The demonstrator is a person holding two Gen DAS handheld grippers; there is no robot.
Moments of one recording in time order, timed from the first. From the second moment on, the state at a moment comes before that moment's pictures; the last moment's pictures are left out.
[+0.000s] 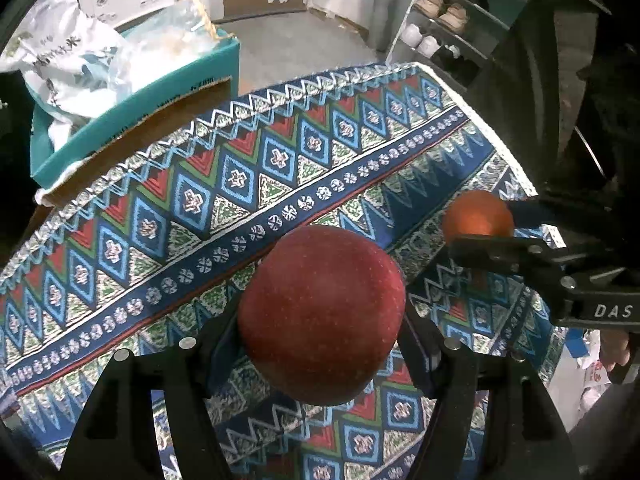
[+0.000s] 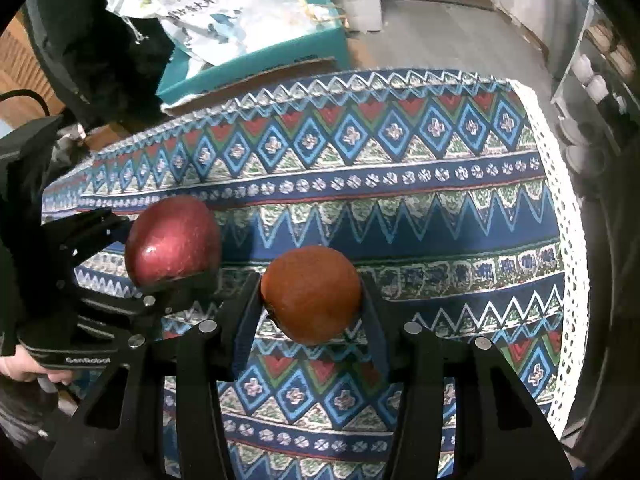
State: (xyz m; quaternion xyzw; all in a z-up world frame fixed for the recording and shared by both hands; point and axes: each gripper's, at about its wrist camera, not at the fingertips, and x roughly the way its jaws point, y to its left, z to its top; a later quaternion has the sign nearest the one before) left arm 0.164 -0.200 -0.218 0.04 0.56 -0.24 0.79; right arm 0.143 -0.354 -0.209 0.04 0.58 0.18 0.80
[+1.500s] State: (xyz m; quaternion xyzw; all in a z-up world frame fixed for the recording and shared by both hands) left arm 0.072 -0.078 -0.082 0.01 0.50 -0.20 0.84; right arm 0.089 -0.256 -0.056 0.00 0.48 0.29 0.83
